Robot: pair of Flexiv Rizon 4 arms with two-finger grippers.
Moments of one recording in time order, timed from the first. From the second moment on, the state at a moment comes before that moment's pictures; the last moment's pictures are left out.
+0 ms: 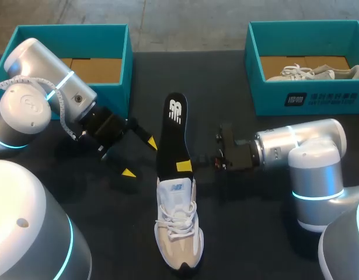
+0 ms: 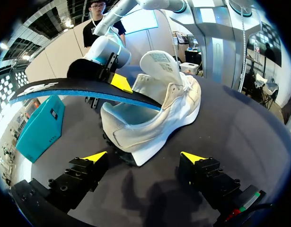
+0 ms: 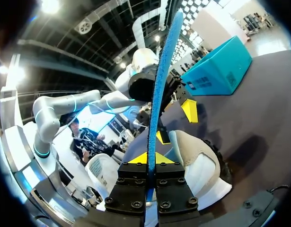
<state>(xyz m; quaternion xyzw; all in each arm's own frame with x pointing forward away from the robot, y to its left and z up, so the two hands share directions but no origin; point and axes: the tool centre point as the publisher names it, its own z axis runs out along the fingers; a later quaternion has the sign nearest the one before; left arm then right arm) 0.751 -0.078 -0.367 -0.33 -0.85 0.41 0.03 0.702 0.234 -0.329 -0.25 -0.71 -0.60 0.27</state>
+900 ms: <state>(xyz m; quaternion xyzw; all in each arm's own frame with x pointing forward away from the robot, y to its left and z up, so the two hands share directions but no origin) 0.751 -0.078 -0.367 -0.33 -0.85 0.41 0.03 0.695 0.236 -0.335 -0.25 -0.71 -0.60 0.28</state>
